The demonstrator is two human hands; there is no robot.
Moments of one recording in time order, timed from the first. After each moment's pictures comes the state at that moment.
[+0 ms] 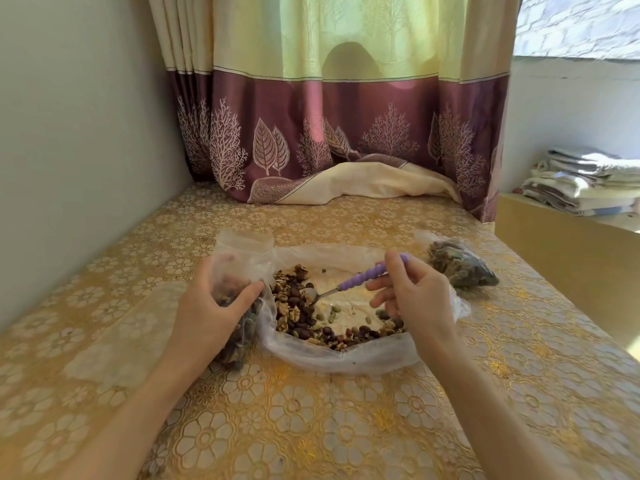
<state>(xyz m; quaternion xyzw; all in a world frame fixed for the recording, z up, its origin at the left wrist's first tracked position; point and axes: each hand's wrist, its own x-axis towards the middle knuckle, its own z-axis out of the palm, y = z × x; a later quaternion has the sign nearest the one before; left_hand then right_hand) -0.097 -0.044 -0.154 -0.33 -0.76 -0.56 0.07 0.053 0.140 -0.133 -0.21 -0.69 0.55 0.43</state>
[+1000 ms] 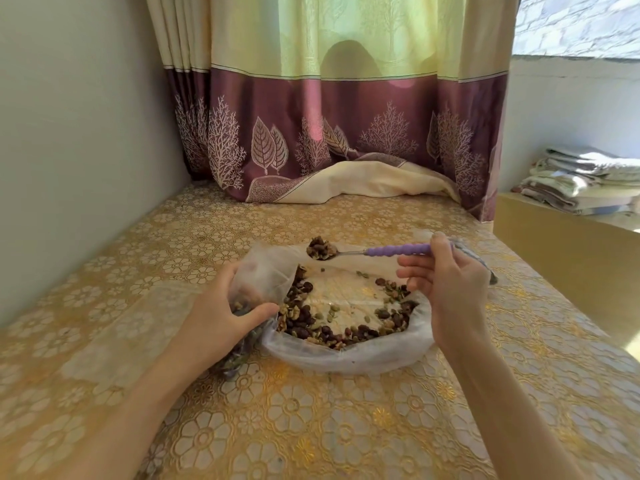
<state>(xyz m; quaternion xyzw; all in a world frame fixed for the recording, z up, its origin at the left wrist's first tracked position) -0.095 -0.043 -0.152 -0.38 -0.80 -0.47 0.01 0.066 0.150 -0.112 -0.22 -0.56 0.62 0.50</state>
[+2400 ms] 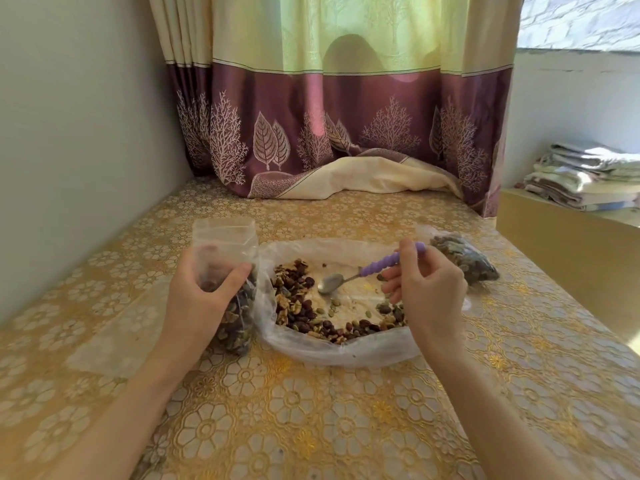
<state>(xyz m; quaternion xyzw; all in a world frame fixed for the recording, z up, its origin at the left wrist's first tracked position) -0.100 -0.045 -0.149 -0.28 -0.72 -0.63 0.09 0.054 0.137 -0.131 -0.23 -0.68 0.46 0.52</state>
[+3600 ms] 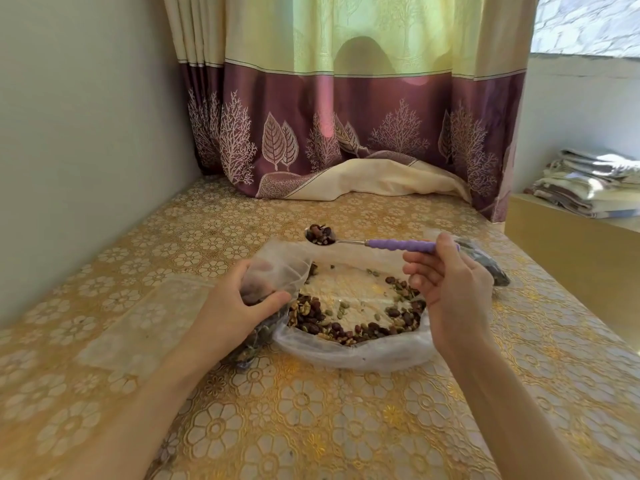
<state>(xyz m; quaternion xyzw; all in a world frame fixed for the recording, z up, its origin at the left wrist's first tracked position) -0.096 -0.040 -0.153 -0.35 -0.78 -0.52 -0.02 0.062 0.139 -0.113 -0.19 -0.51 0.69 0.48</state>
